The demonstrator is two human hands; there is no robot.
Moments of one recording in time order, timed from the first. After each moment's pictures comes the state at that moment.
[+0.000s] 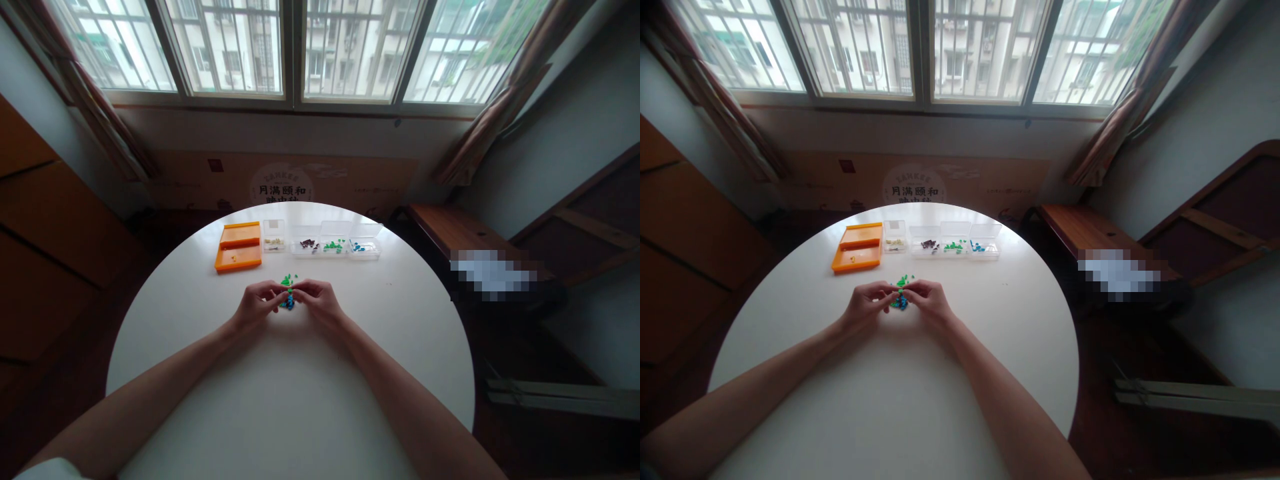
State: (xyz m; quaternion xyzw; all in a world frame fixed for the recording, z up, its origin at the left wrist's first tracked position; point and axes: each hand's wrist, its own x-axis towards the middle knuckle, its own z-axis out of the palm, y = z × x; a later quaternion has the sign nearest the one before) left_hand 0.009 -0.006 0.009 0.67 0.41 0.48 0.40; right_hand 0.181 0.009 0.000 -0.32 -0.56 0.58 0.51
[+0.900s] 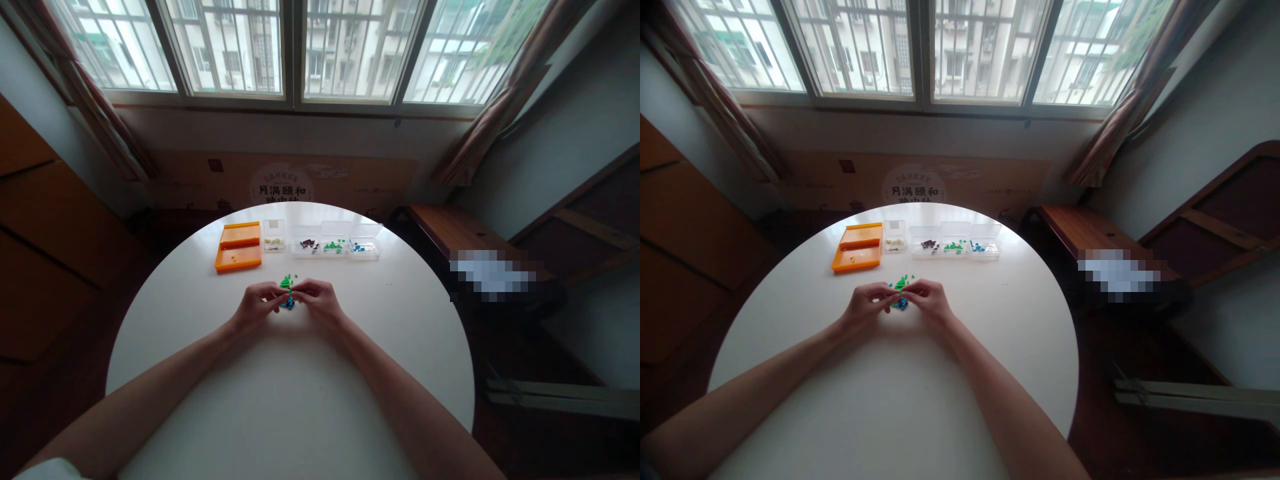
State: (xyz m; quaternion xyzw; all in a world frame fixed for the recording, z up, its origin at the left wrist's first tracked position) left_hand 0.009 -0.005 0.006 0.68 0.39 0.48 0.38; right_hand 0.181 0.013 -0.006 -0.33 -0.57 0.54 0.52
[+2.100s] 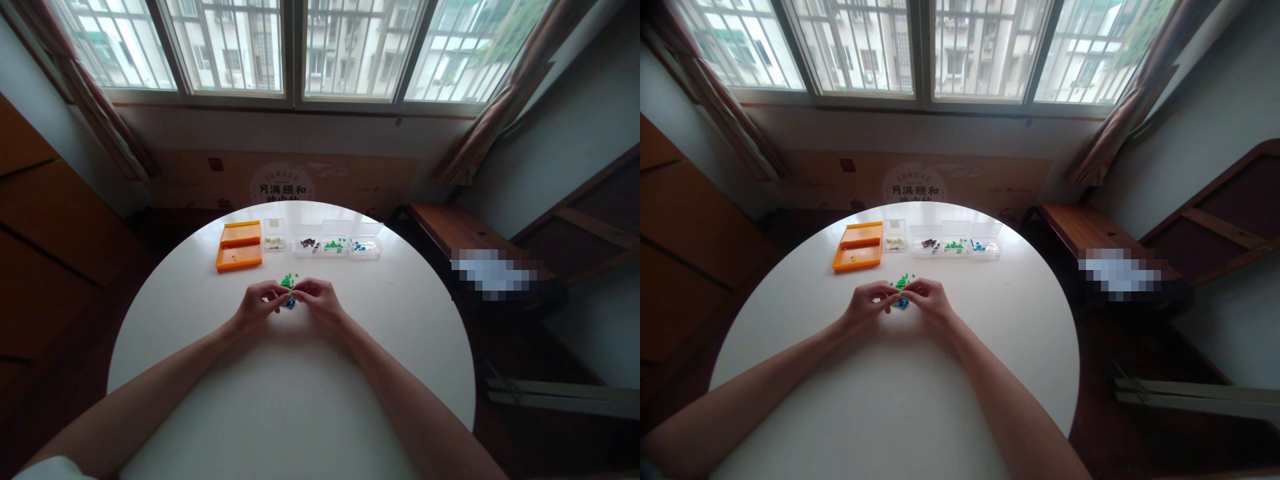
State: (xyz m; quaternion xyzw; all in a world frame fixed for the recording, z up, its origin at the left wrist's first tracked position) left_hand 0.010 -0.007 0.008 0.68 0.40 0.48 0.39; right_hand 0.182 0.008 0.003 -0.32 -0.57 0.57 0.50
